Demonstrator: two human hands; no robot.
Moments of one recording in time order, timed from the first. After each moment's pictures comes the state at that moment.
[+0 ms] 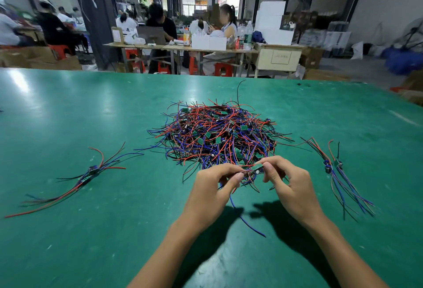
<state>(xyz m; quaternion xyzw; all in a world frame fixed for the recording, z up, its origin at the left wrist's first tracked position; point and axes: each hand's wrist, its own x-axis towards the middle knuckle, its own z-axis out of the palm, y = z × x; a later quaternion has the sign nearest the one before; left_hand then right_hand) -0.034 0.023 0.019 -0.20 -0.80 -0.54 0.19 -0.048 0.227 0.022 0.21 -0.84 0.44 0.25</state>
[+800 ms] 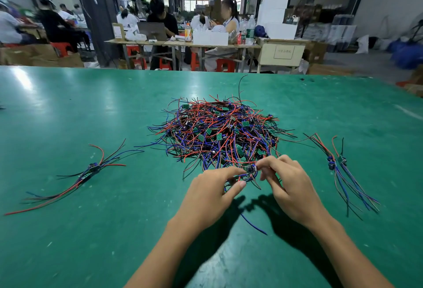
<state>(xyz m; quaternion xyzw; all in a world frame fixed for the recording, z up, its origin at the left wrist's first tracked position) -0.028 0.014 0.025 -0.20 -0.92 -0.32 0.14 -0.046 0.230 0.022 0.22 -0.91 0.28 0.23</state>
